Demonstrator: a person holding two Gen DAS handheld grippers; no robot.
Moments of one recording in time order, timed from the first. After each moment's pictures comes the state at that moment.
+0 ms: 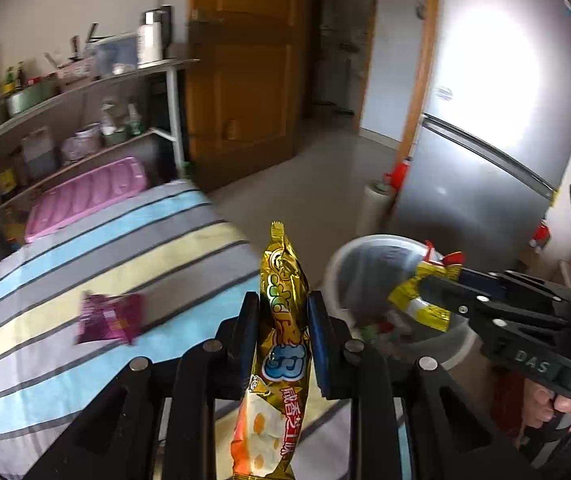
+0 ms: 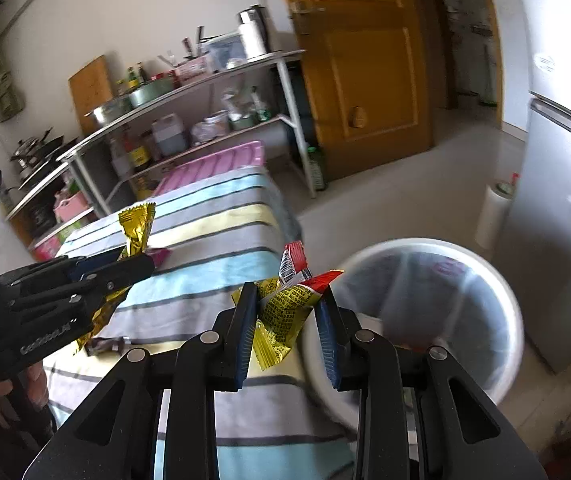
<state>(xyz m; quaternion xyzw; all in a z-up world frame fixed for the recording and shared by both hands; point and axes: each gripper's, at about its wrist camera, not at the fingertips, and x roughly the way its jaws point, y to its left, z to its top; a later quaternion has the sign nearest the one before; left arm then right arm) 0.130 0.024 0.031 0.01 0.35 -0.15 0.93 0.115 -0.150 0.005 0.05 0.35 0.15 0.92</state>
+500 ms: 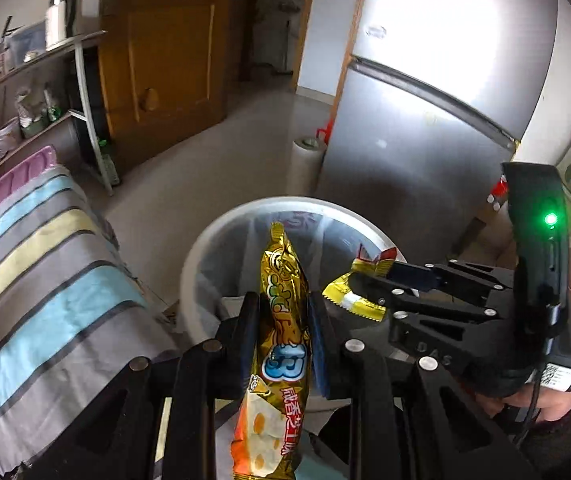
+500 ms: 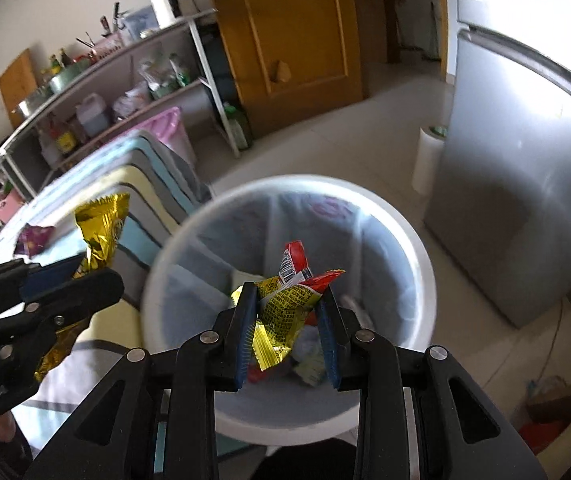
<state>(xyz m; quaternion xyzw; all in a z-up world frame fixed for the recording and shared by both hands) 0.160 -0.096 -0.009 0.03 0.41 -0.25 0.88 0.153 -0.242 -0.058 0.05 0.43 0.06 0.90</state>
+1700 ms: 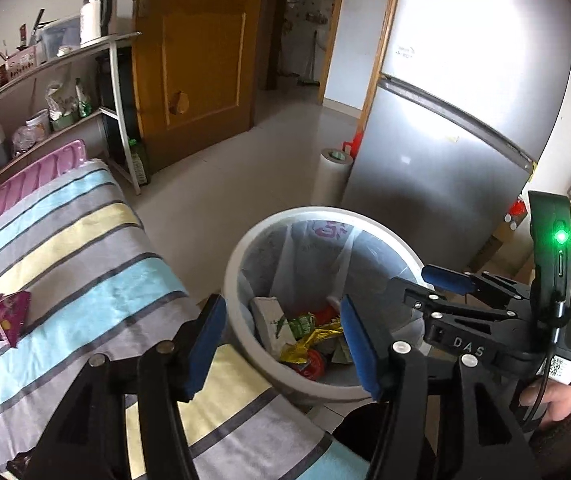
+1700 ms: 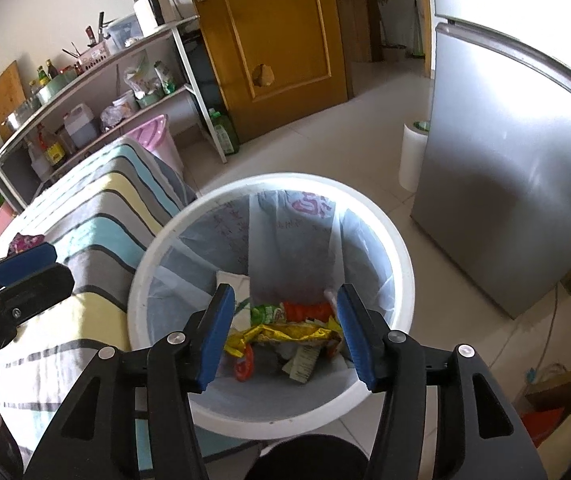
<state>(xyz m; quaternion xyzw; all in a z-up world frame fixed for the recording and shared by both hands) 0.143 -0.056 0.005 0.01 0.39 -0.20 0.90 0.137 -0.246 -0.047 0.07 0.41 0.04 0.91</state>
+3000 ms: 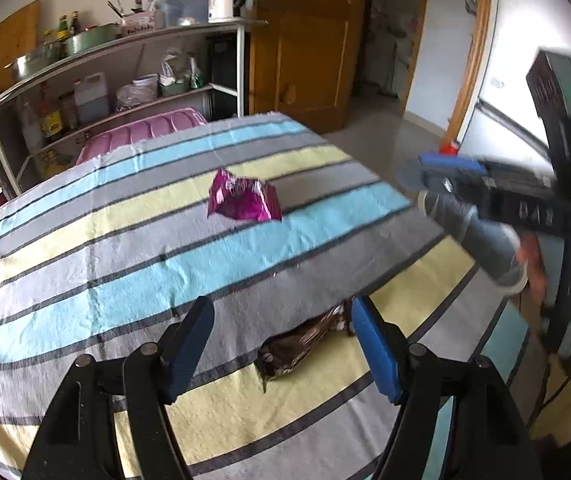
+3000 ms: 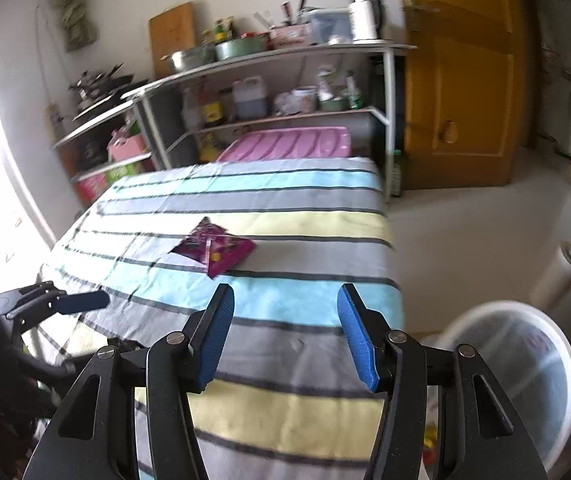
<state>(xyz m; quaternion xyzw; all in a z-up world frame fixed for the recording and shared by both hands) 0.079 0.148 -0.023 -0.01 0.40 -0.07 0.91 0.159 -0.010 -0.005 -0.06 0.34 0.31 0.88</state>
